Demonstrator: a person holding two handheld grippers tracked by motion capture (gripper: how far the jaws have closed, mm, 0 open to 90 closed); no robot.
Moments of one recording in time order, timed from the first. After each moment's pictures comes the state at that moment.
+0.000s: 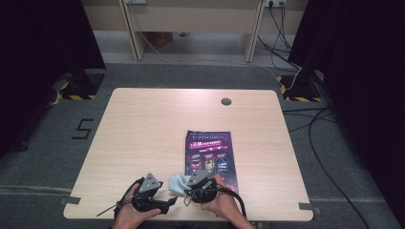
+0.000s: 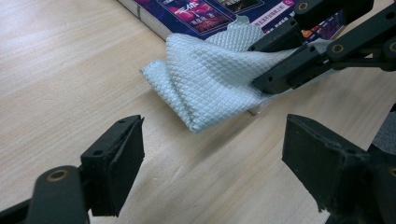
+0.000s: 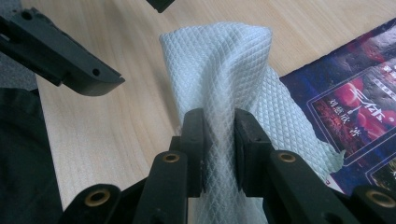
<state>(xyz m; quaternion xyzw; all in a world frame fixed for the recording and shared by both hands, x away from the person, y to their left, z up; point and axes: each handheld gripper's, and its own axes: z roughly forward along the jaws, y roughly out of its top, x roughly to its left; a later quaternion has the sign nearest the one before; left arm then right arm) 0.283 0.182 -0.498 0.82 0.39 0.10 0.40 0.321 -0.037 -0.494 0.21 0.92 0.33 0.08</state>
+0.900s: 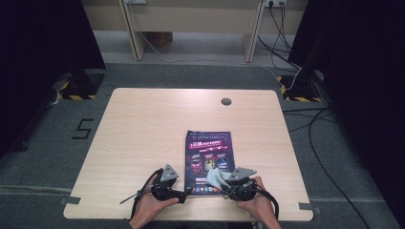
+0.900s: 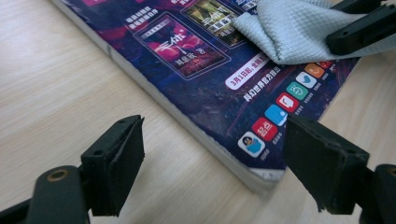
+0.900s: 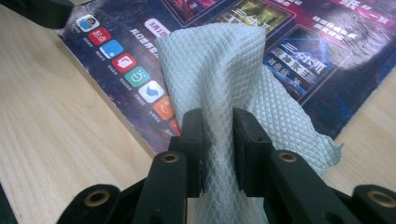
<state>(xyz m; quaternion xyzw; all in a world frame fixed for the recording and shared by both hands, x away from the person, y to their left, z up) 0.319 0.131 -0.509 0.83 0.38 0.11 0.39 0.321 -0.148 -0.493 0.32 0.88 0.32 0.12</state>
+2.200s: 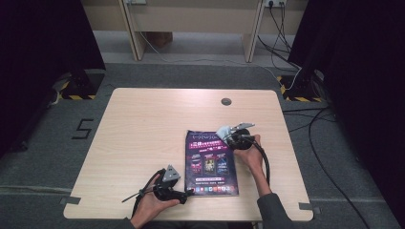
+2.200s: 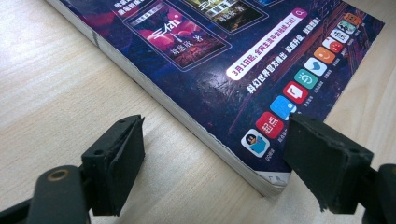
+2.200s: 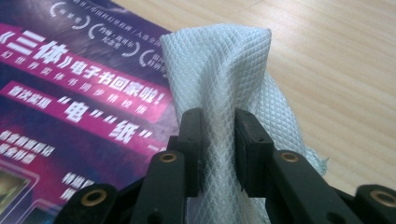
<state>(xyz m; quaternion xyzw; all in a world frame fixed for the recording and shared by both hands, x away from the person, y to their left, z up) 0.322 0.133 -0.514 0.84 0.37 0.10 0.39 0.481 -0.154 -0.494 0.45 0.82 0.30 0.18</state>
